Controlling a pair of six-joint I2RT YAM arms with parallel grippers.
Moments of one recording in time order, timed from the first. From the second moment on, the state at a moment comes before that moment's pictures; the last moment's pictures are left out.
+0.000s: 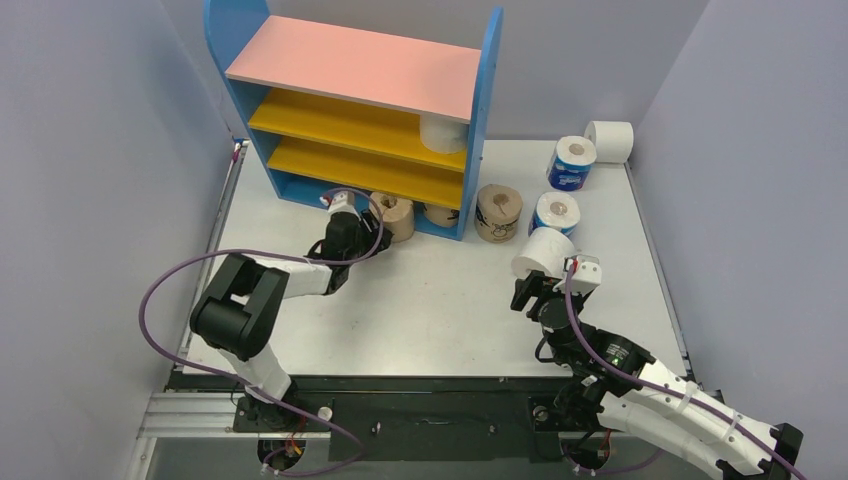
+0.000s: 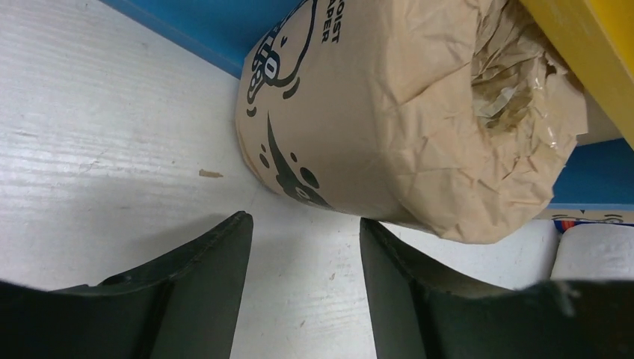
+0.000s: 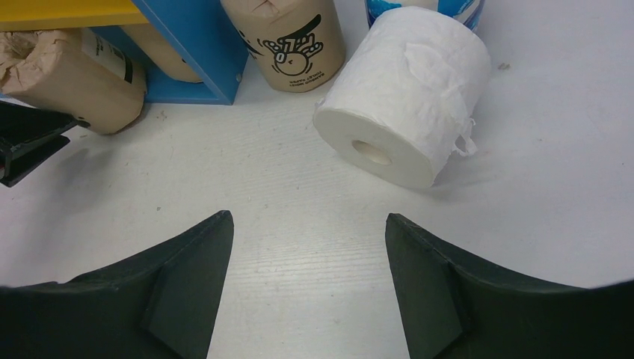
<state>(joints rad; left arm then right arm) -0.42 1.69 0.71 0.48 -0.09 -0.74 0.92 0.53 0.48 -0.47 0.83 0.66</state>
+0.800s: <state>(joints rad) -0.42 1.82 0.88 0.48 -0.07 -0.74 0.92 0.54 0.48 -0.46 0.83 0.66</state>
